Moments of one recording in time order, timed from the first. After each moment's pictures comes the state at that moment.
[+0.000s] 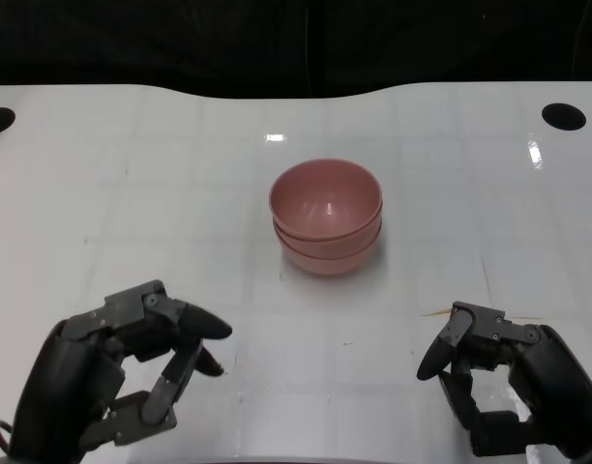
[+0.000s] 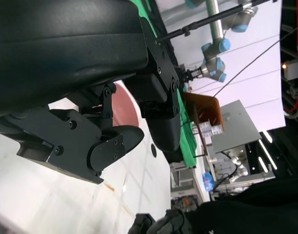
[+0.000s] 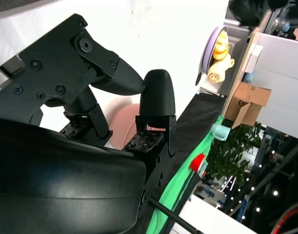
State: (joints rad) left arm 0.25 0.19 -0.03 -0.15 -0.25 -0.42 -0.27; right arm 0.08 -0.15 0.12 0.12 -0.03 -0.53 0.22
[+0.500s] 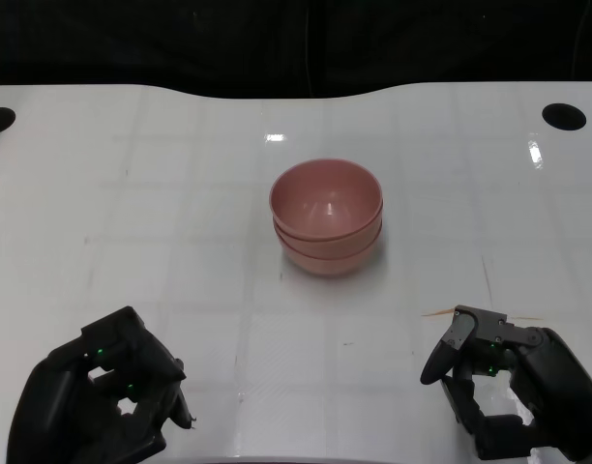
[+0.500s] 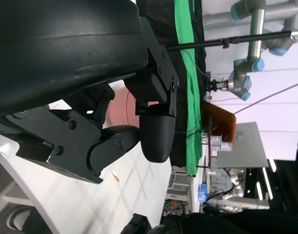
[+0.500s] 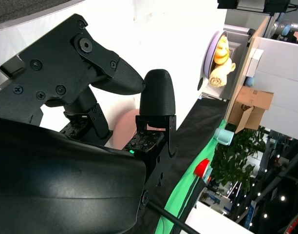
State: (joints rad) left arm 0.29 0.11 0.01 -0.10 -0.39 -0.32 -0.33; right arm 0.09 -0.15 0.11 0.13 0.01 -0.52 0.26
